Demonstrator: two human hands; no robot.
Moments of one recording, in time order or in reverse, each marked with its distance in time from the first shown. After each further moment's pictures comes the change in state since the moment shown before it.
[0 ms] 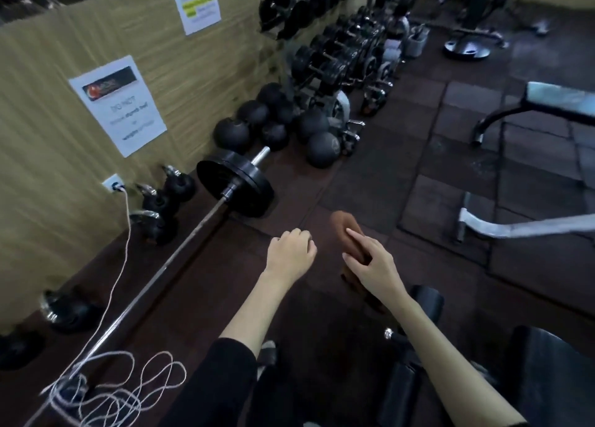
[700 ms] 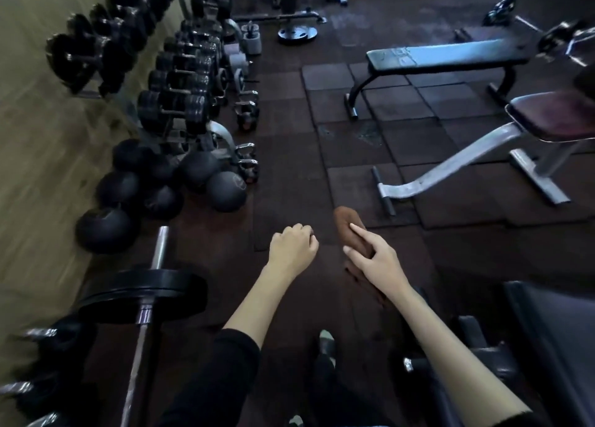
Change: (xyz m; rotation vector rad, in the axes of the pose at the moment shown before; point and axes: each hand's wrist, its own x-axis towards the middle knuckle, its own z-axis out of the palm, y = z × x) left_hand 0.324 0.056 0.006 0.037 -0.156 0.589; right_hand 0.213 0.020 -0.045 0.049 0.538 0.325
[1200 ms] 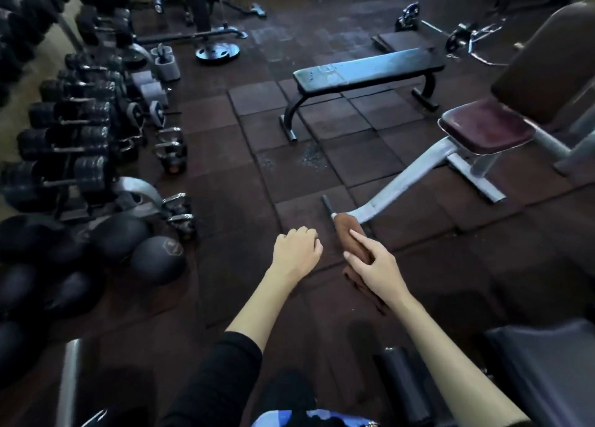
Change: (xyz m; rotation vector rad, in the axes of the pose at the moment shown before) left_hand 0.297 0.096 0.007 0.034 -0.075 0.284; right_hand 0.235 0.044 -0.098 -0.012 0.205 0.174
